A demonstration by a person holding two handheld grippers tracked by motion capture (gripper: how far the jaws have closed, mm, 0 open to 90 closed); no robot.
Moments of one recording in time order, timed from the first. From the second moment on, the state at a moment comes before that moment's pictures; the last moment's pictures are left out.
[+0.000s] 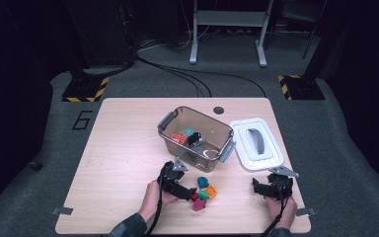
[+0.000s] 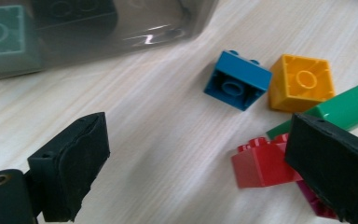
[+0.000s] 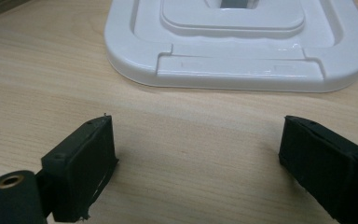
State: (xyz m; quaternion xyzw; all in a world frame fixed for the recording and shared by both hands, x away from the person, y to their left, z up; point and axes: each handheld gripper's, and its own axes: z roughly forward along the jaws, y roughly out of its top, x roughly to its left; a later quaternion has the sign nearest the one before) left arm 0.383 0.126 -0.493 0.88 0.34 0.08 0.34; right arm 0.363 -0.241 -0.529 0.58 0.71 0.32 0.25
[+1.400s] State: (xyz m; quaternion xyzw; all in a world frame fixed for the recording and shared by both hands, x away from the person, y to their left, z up) left arm 0.368 0.127 -0.500 0.88 0.31 0.08 0.36; right arm 0.363 -0.241 -0.529 0.58 0.71 0.32 0.25
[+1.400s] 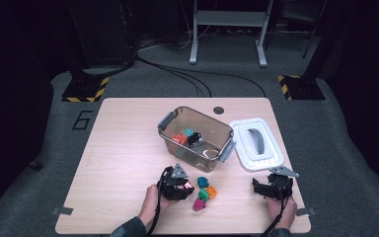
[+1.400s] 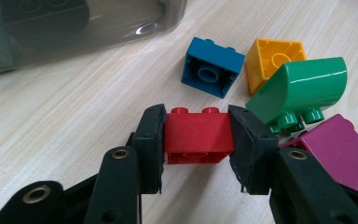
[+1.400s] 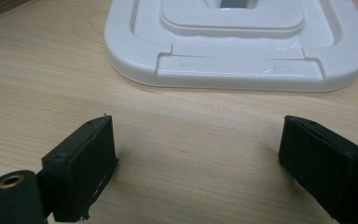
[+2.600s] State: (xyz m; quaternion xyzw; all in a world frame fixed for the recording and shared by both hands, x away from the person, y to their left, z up) left arm 0.402 0.191 -0.413 0.84 0.34 0.13 0.40; right arm 0.363 -0.241 -0.529 0.58 0.71 0.32 0.25
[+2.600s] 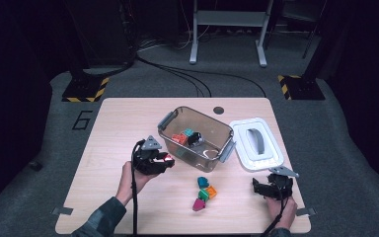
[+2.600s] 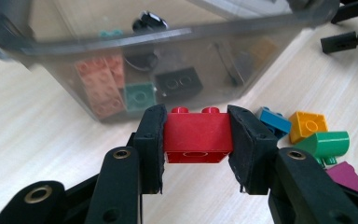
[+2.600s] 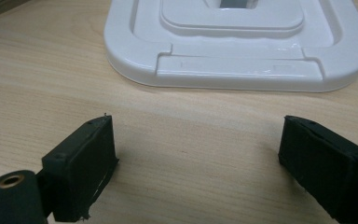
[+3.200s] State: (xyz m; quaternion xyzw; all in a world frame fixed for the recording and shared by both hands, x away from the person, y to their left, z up) left arm 0.426 0.188 -0.367 0.84 0.33 0.15 0.41; right arm 0.364 -0.241 -0.529 0.58 0.71 0.32 0.25
